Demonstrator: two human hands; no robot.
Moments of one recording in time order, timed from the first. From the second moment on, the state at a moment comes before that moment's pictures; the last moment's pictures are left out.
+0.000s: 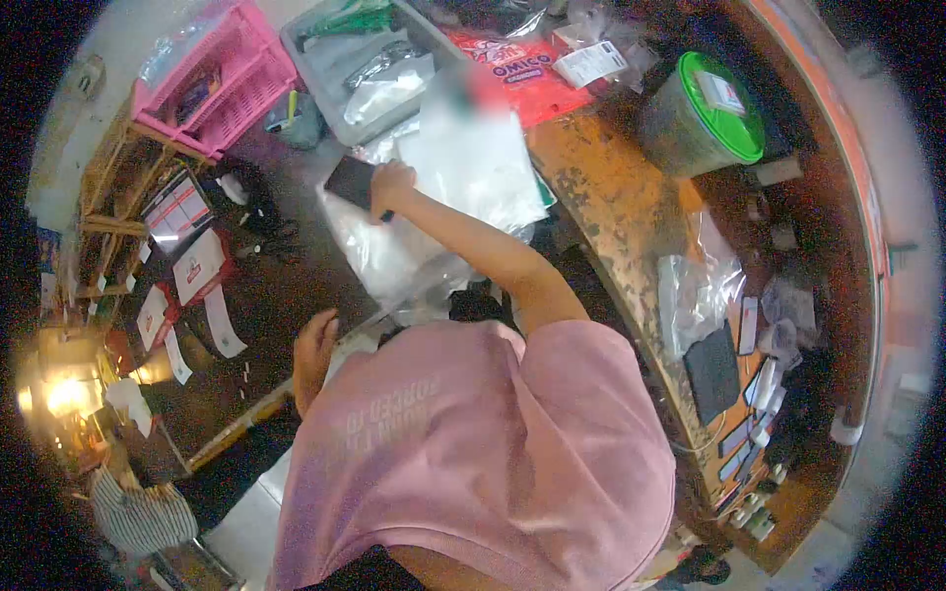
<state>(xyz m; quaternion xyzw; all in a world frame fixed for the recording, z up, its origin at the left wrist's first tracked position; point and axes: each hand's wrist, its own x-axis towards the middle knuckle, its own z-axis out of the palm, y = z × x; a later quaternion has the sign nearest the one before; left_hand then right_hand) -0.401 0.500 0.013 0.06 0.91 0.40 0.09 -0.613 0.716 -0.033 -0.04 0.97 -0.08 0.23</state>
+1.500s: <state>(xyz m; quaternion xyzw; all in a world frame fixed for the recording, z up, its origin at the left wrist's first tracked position) -0.586 0.679 0.154 0.11 0.82 0.55 0.04 -0.531 0.870 -0.090 -0.12 0.96 -0.24 -0.12</state>
